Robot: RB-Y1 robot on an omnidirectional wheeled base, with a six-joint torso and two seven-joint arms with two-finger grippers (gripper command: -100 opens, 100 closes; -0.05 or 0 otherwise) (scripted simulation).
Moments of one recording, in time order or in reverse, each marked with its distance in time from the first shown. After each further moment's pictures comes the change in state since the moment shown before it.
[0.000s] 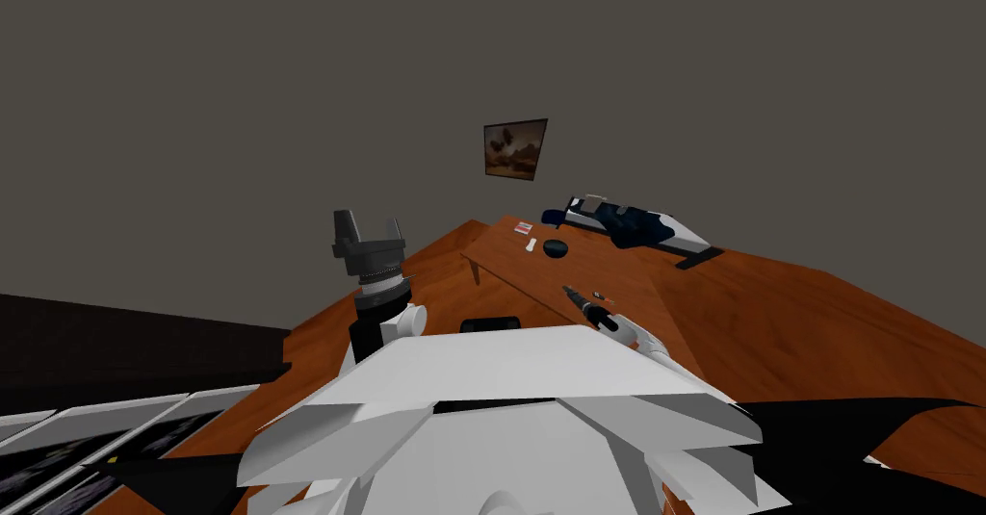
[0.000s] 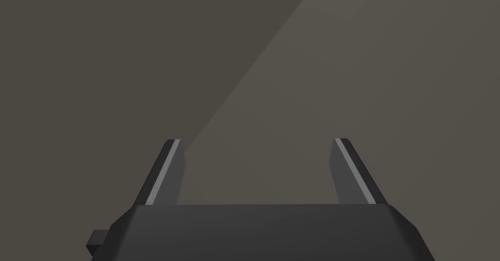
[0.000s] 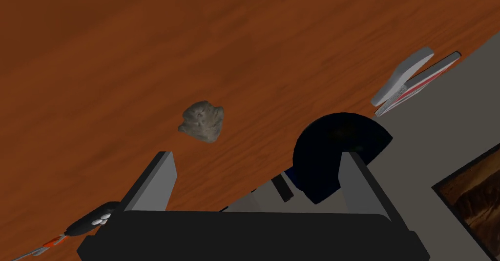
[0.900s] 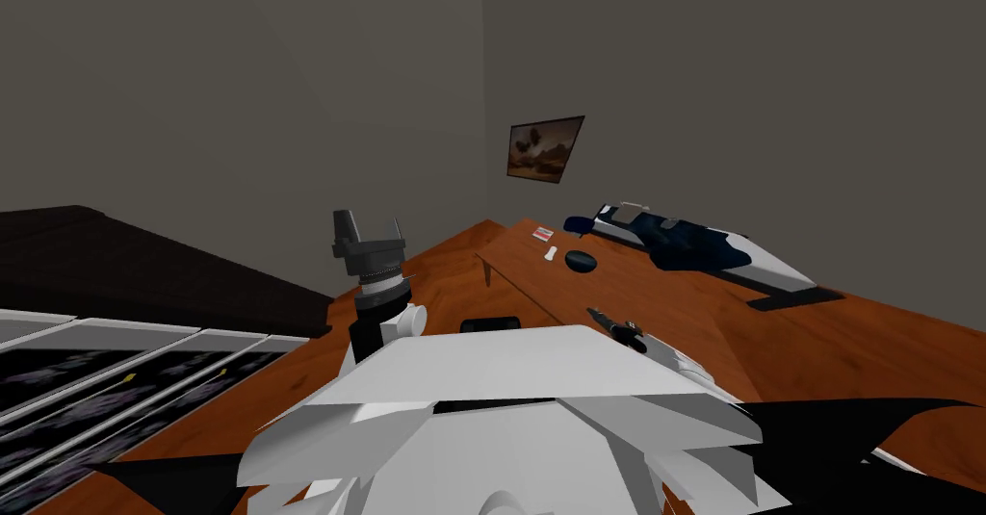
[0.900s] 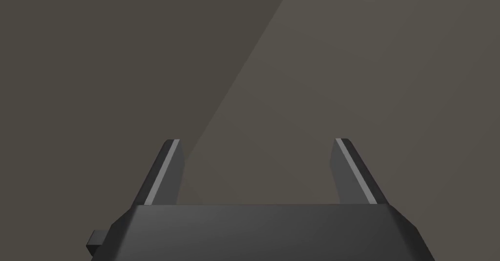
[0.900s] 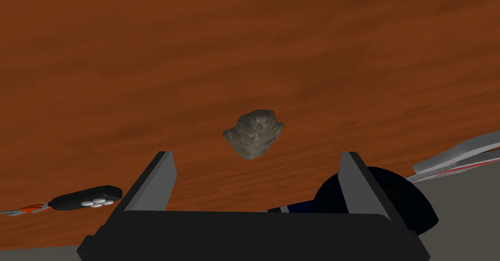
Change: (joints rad) left arm 0.000 0.000 0.000 0.000 0.000 0.000 0.000; right arm -0.003 -0.064 0.070 0.314 0.018 -0.028 0.032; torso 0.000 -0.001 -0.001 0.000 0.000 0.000
